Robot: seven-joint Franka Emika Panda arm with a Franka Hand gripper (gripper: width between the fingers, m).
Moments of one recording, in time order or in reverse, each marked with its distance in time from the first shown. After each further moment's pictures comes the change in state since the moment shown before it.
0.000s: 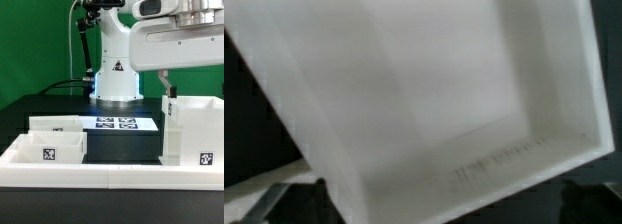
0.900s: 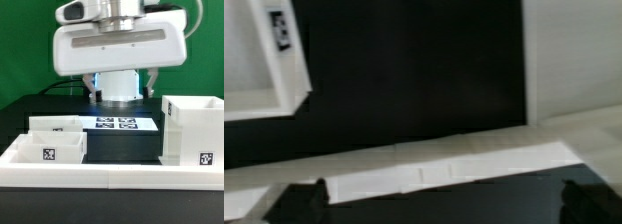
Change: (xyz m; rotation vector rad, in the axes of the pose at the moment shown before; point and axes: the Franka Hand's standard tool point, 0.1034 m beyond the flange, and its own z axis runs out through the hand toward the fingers) arm 0.013 0.122 -0.002 -0.015 0.027 -0.238
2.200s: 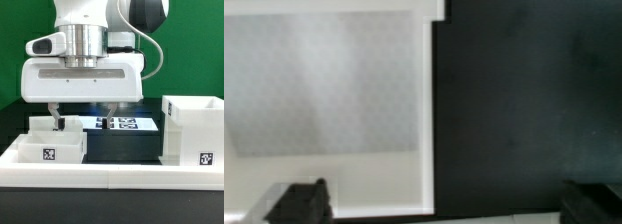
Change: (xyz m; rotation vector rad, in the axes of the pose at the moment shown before) arm -0.030 0.069 0.046 -0.088 0.056 -0.041
